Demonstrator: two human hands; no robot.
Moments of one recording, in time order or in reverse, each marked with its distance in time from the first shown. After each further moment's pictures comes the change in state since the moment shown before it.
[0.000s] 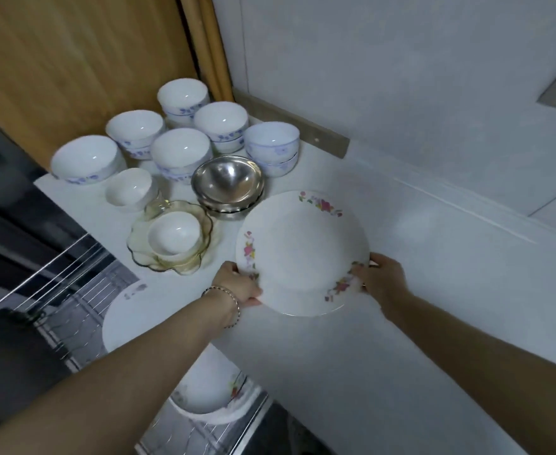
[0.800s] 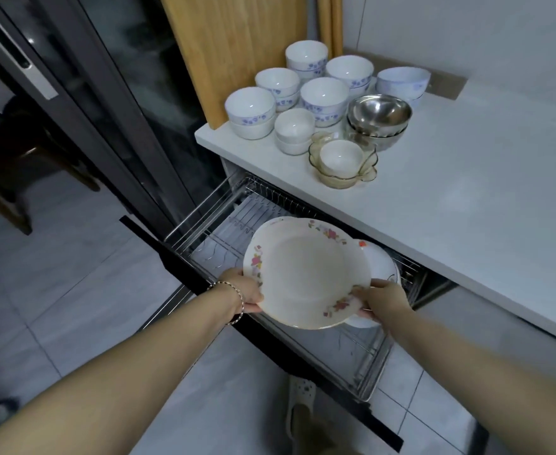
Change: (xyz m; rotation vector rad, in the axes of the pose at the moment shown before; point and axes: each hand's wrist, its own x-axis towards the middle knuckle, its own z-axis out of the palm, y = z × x) left_hand -0.070 -0.158 -0.376 0.198 0.024 -0.111; right_hand -0.289 0.116 0.283 0.159 -0.142 0.274
